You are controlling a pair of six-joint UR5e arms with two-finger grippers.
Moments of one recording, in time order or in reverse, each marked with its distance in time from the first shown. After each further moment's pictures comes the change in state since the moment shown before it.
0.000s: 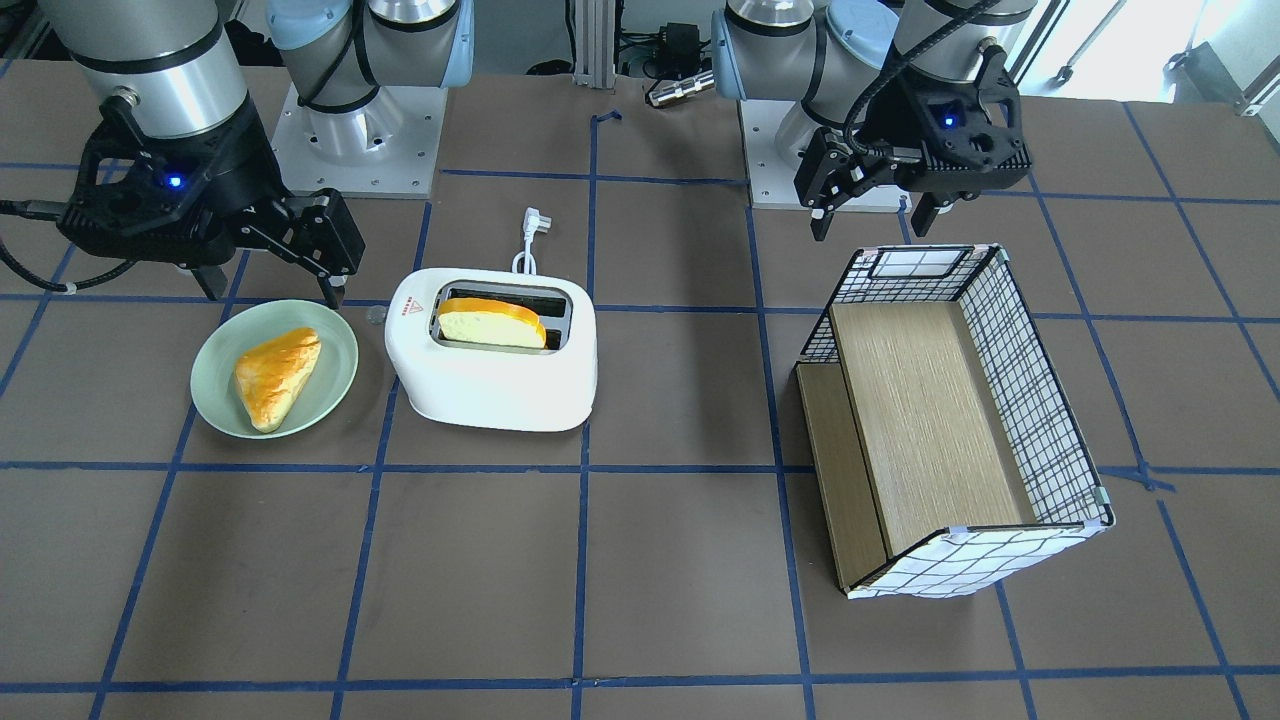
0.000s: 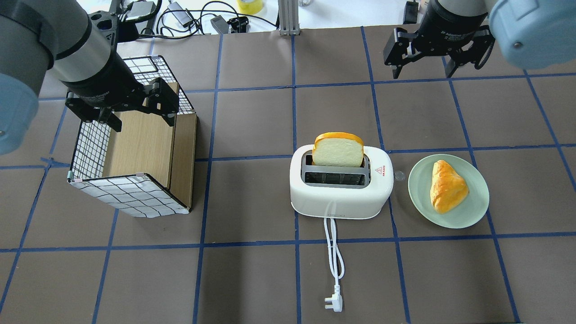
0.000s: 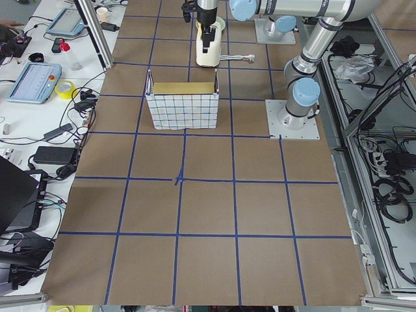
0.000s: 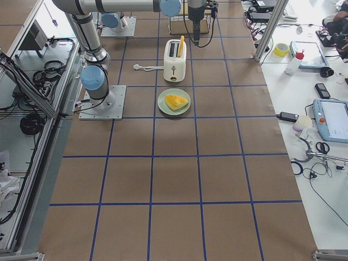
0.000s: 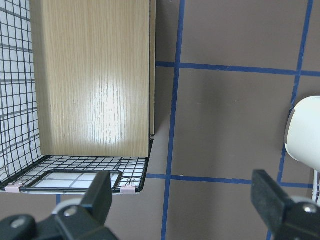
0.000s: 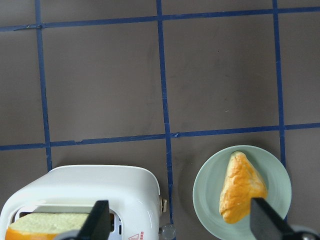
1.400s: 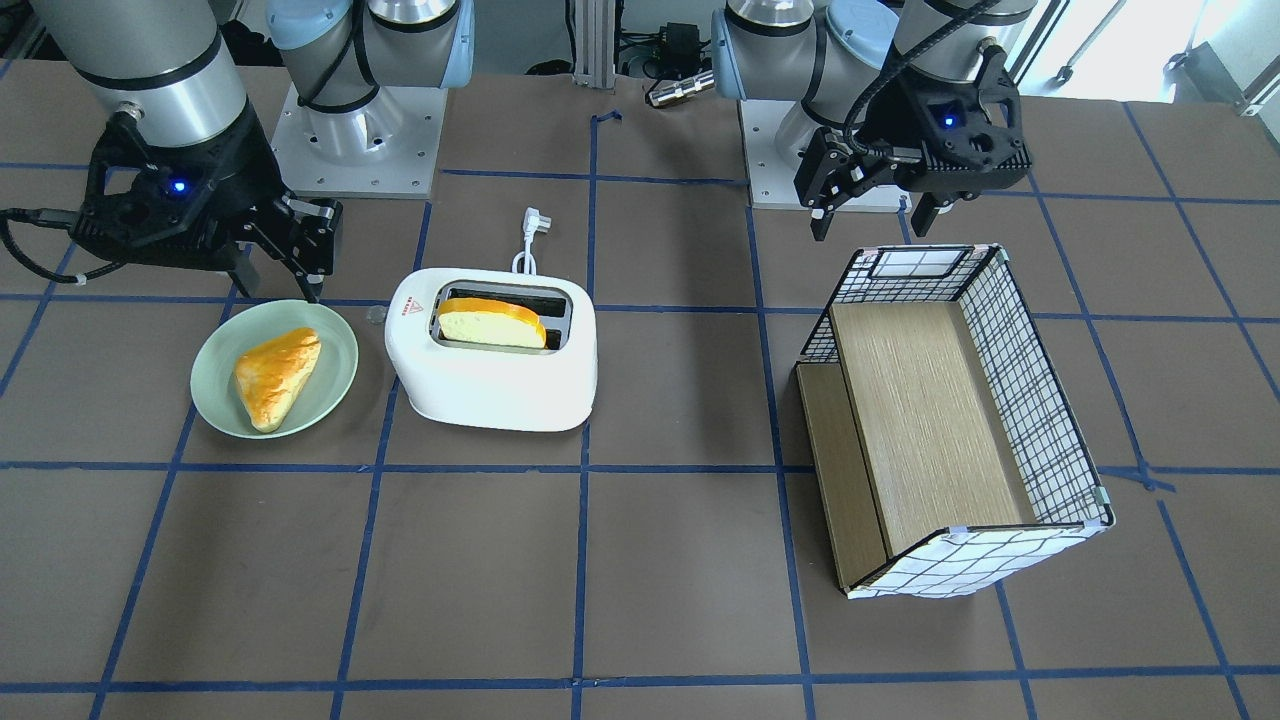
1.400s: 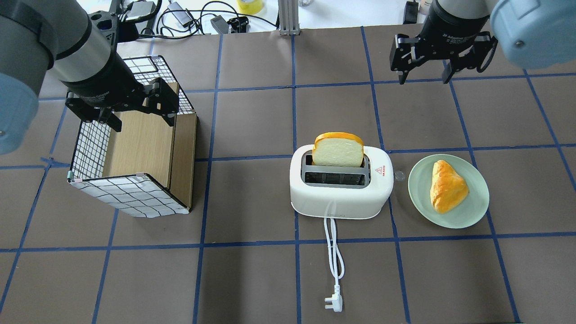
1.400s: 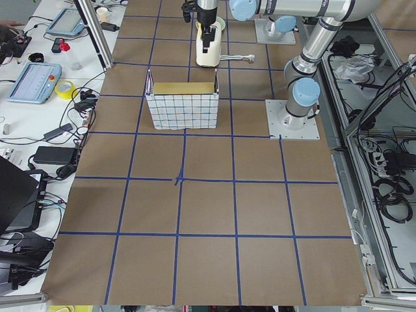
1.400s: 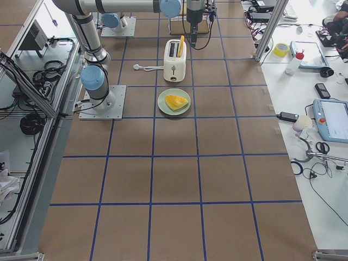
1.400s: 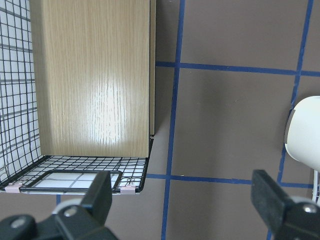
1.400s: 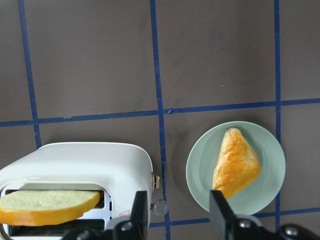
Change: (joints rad) left arm 0.000 0.000 0.000 0.000 0.000 0.000; right arm -0.010 0.000 0.002 0.095 -0.010 -0.006
